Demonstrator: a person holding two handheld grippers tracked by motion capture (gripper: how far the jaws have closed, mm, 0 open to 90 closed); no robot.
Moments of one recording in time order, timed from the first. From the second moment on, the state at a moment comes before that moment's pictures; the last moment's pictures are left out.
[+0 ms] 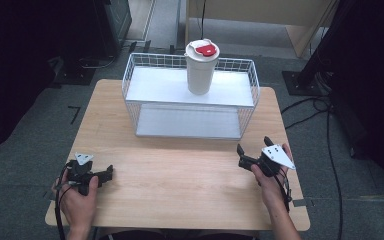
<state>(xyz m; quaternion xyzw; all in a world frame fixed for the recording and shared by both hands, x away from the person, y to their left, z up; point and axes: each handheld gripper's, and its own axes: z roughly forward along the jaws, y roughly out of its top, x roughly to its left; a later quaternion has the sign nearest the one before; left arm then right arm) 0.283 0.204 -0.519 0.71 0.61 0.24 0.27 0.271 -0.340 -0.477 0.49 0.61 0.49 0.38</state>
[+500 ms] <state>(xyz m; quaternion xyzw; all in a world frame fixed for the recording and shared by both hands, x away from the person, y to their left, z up) 0.283 0.204 -0.519 0.71 0.61 0.24 0.27 0.254 -0.367 -0.502 0.53 0.62 0.45 0.37</state>
